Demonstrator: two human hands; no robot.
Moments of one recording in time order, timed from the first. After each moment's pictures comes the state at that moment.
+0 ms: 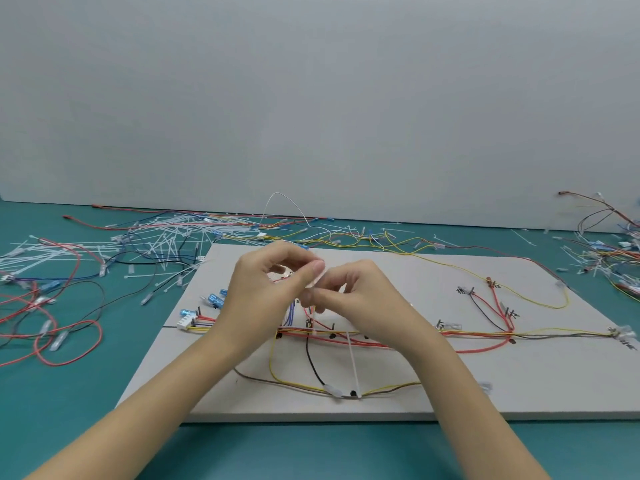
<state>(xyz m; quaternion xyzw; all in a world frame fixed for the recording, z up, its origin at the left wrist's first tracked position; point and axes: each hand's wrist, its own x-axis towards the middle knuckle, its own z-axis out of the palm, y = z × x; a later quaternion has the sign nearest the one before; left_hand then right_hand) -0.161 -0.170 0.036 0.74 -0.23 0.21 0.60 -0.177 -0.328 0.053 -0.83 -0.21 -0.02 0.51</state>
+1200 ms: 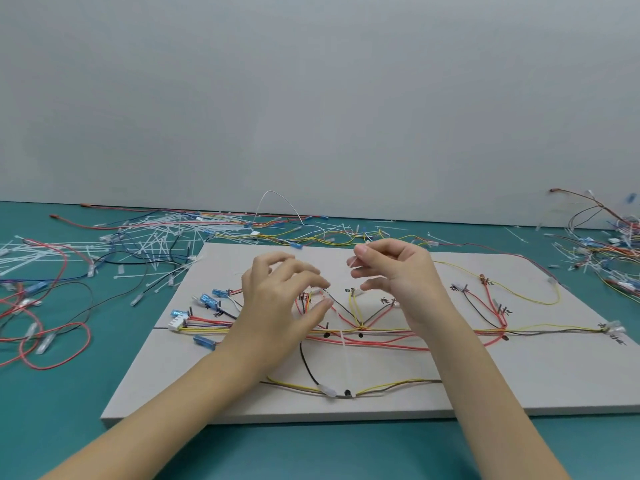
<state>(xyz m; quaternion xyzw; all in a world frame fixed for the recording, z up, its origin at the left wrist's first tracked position) -0.164 -0.184 0.005 0.86 -0.26 0.31 0.33 -0.156 -0.370 0.048 -0.69 -0.02 -0.09 0.72</state>
